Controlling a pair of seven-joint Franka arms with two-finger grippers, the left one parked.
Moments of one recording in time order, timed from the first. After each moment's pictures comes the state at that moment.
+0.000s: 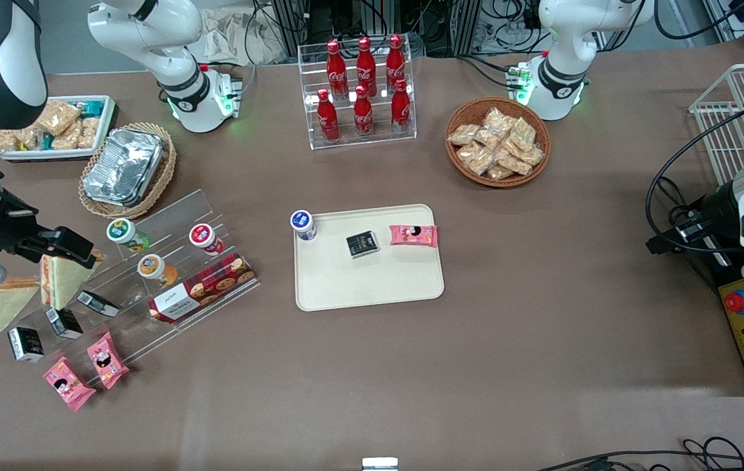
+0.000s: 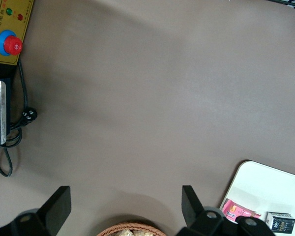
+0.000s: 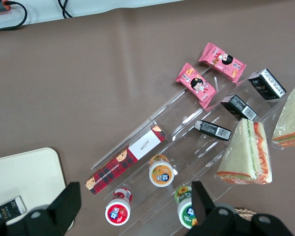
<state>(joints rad) 0.04 0.12 0.00 -1.52 0.00 1.74 0.21</state>
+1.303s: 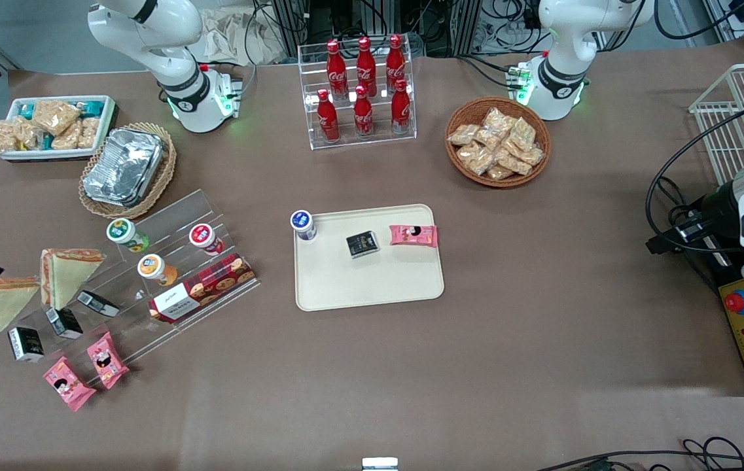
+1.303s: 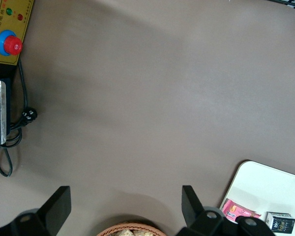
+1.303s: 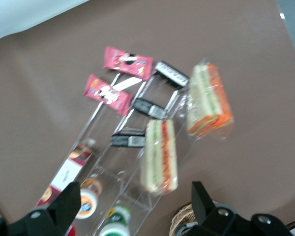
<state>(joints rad) 0.01 0.18 -0.29 -1.52 0.00 1.77 0.21</state>
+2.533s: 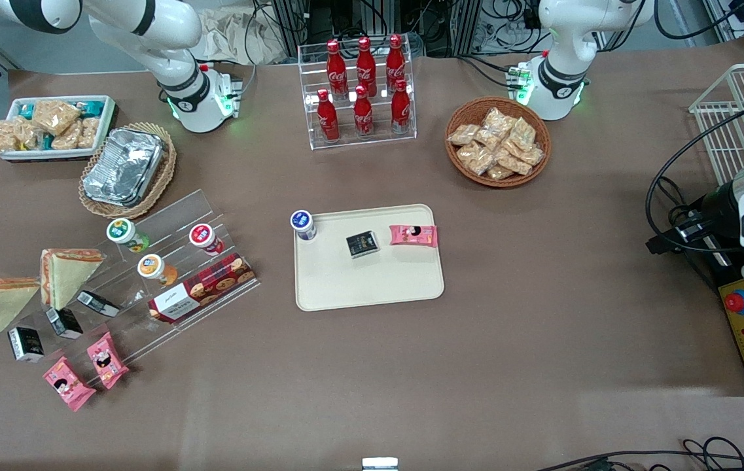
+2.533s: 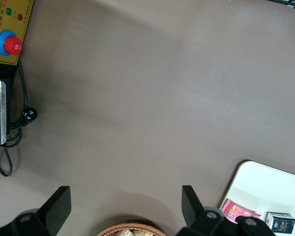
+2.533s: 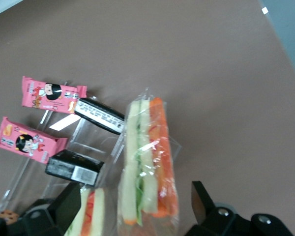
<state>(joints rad) -0.13 0.43 -0.37 -1.56 0.14 2.04 0.04</state>
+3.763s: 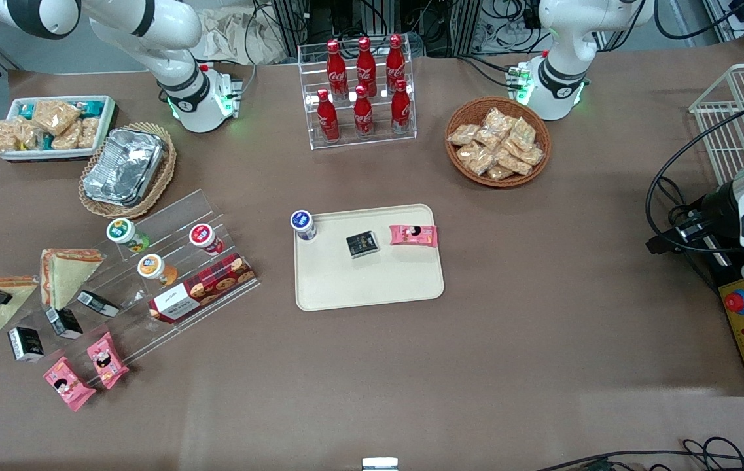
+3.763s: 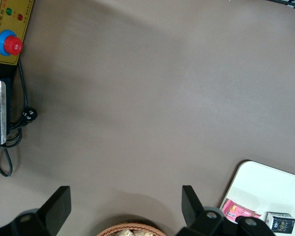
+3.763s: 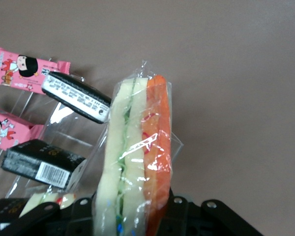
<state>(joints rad) -0.15 0.44 -0.37 -1.67 0.18 2.13 -0.08</state>
